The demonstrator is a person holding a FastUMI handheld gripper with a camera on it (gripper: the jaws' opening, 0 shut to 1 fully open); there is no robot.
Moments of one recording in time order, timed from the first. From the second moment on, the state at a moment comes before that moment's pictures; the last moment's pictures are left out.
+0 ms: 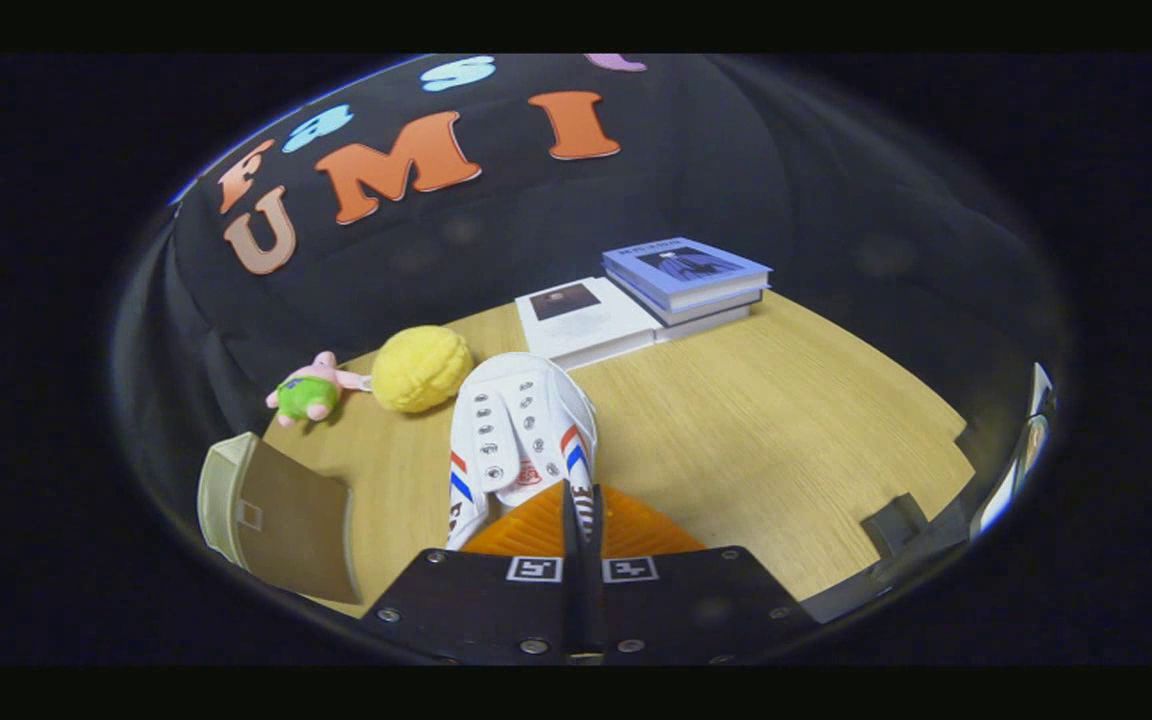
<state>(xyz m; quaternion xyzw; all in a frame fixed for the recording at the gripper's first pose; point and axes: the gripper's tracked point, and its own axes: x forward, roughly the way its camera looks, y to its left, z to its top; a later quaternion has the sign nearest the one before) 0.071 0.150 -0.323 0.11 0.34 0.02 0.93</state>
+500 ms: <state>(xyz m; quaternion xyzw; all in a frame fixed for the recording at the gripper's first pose) 0.033 0.325 -0.256 0.12 0.33 0.09 0.93</state>
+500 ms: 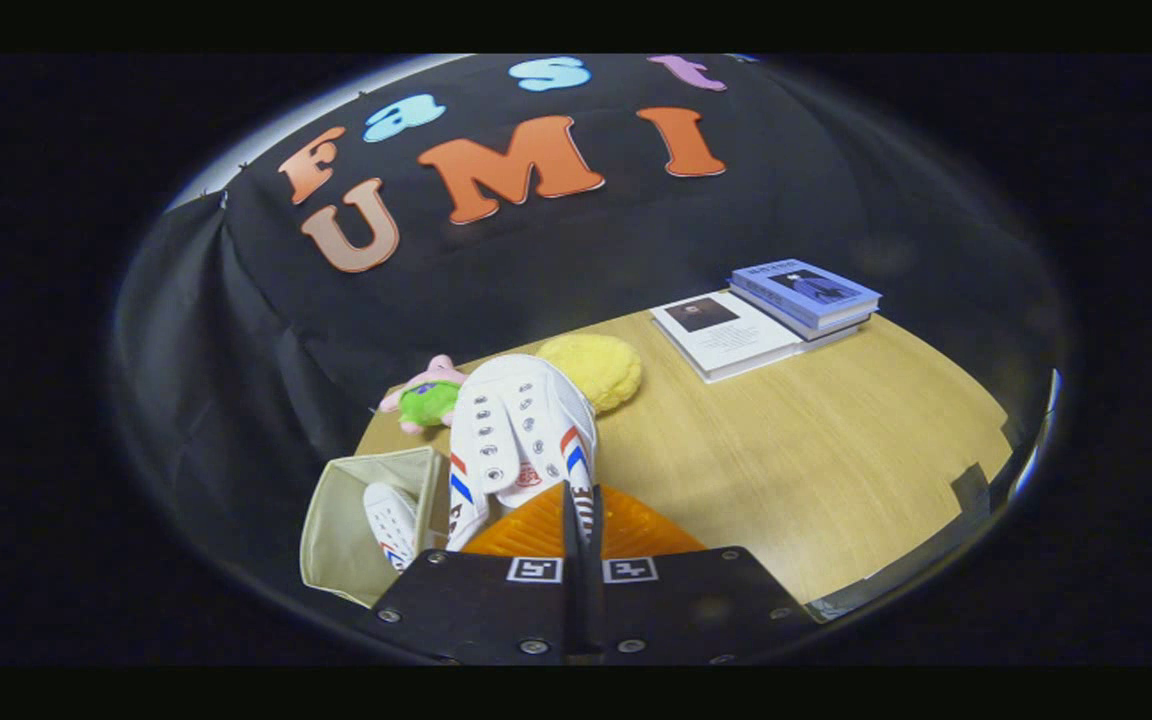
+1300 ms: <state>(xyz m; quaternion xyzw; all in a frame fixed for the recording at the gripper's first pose) -0.027 0.467 -0.293 0.05 0.35 0.16 0.92</state>
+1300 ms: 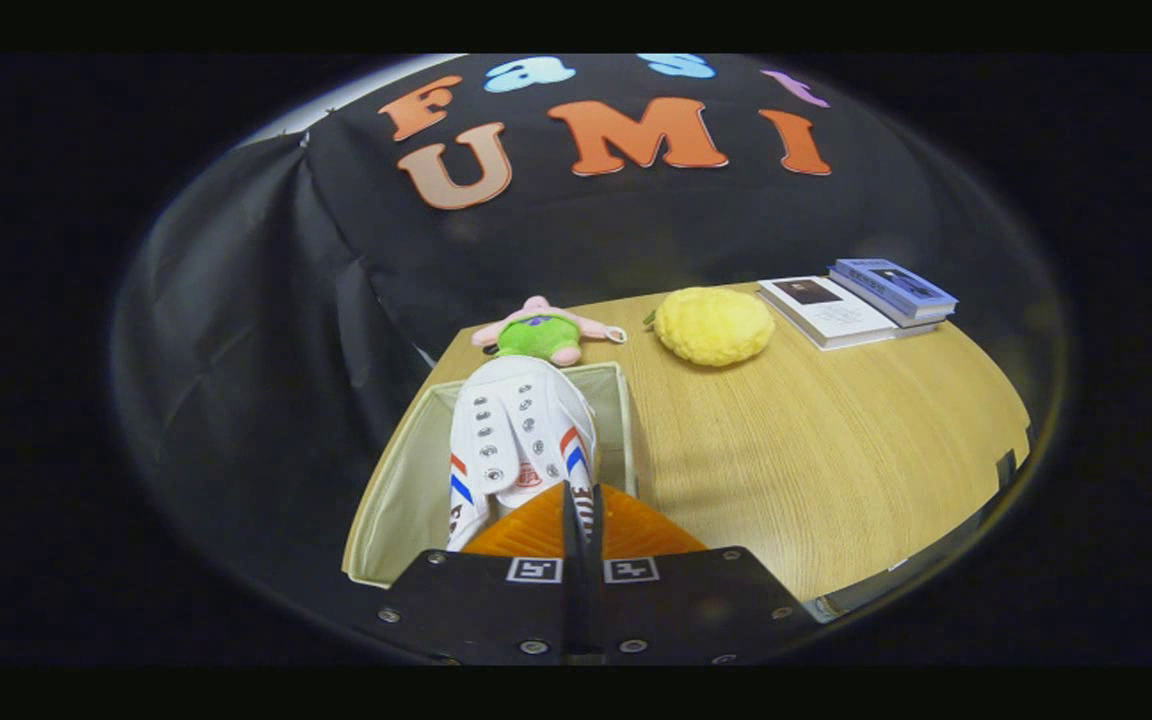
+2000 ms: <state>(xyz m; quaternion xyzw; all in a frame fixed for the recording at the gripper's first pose) 0.032 0.412 -0.193 0.02 0.26 0.17 0.95</state>
